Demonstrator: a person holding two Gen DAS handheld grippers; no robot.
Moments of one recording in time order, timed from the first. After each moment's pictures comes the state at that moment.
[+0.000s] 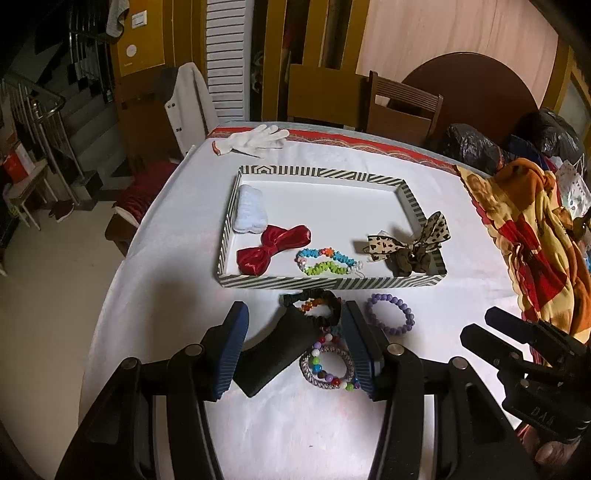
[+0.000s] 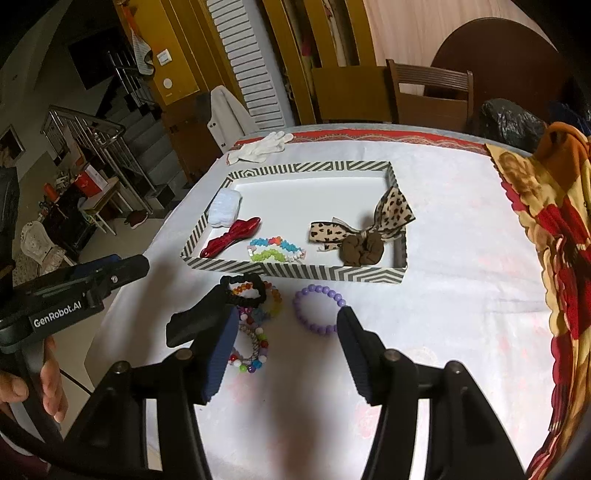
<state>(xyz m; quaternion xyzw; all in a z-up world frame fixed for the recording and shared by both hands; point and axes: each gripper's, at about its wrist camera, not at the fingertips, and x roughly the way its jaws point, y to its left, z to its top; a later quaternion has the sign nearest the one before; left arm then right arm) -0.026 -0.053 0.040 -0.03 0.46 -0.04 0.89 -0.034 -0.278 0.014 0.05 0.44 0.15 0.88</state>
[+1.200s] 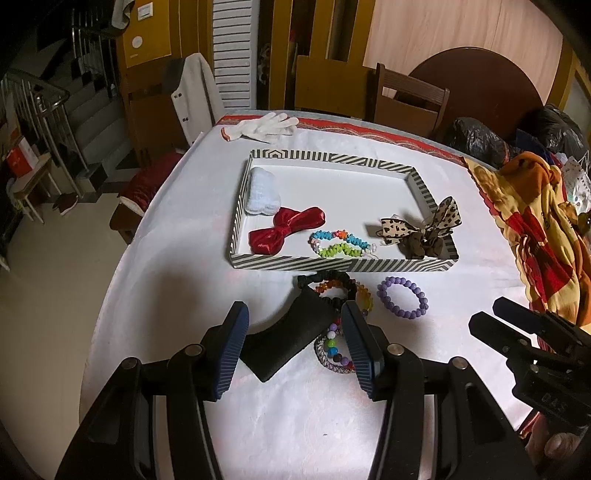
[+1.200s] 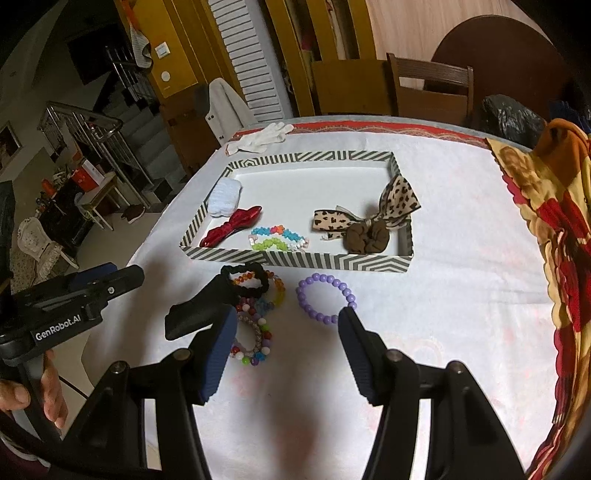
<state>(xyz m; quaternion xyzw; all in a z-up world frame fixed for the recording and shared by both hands) -0.037 -0.042 0.025 -0.03 0.47 -0.03 0.88 -0.038 -0.271 0.005 0.05 0.46 0.15 0.88</state>
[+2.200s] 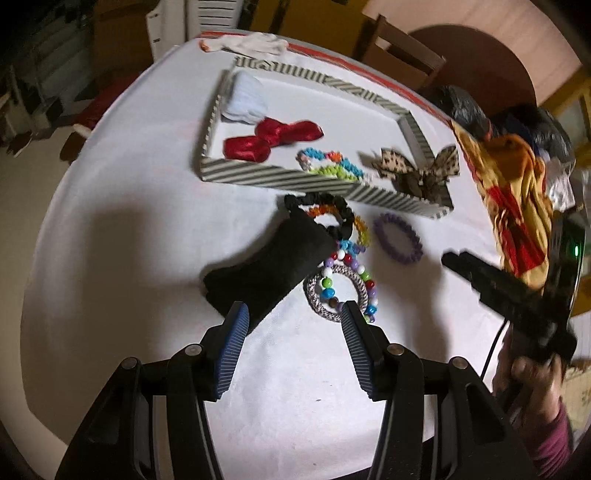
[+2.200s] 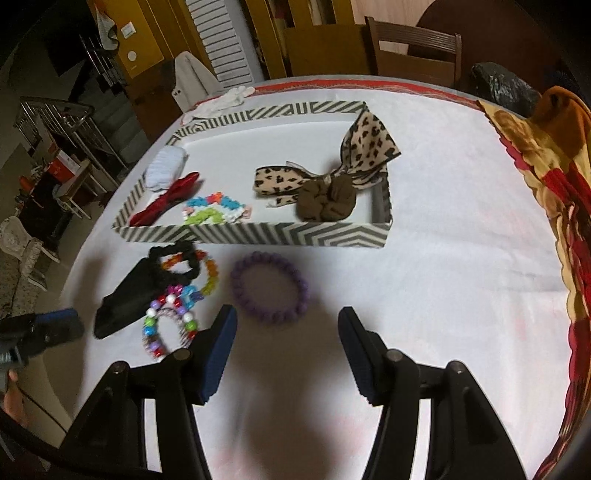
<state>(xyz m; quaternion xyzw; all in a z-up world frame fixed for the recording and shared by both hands) -0.027 -0.017 -0.047 -0.11 0.58 -0.12 0.80 0.013 -0.297 -0.072 0.04 0.50 0.11 0.86</state>
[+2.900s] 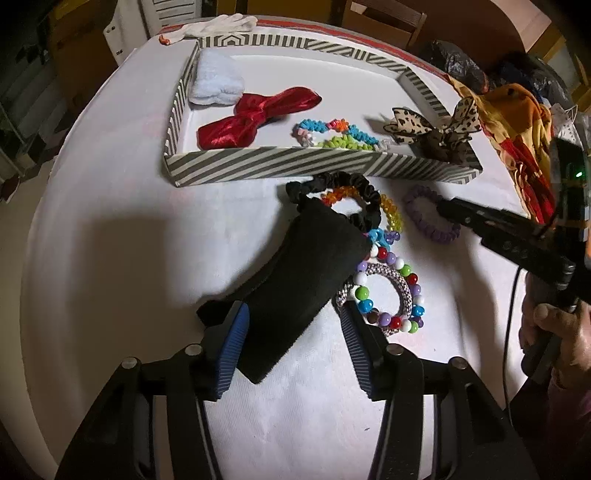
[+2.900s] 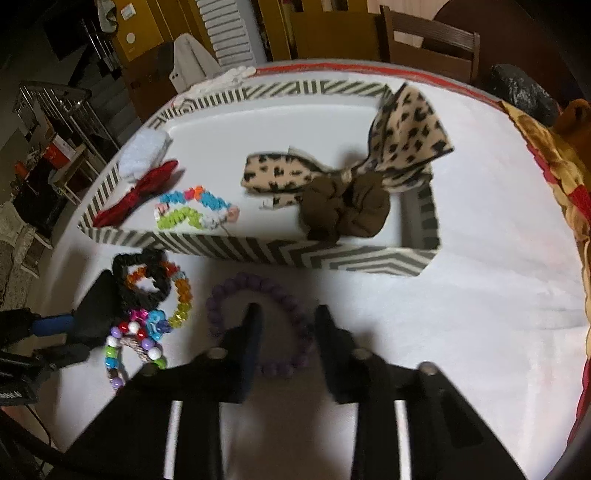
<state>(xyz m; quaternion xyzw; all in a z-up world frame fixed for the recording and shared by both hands) 0.000 -0.024 -0.084 -0.03 0.59 -0.14 0.79 0.055 -0.280 -0.113 0.01 0.52 0.11 0.85</state>
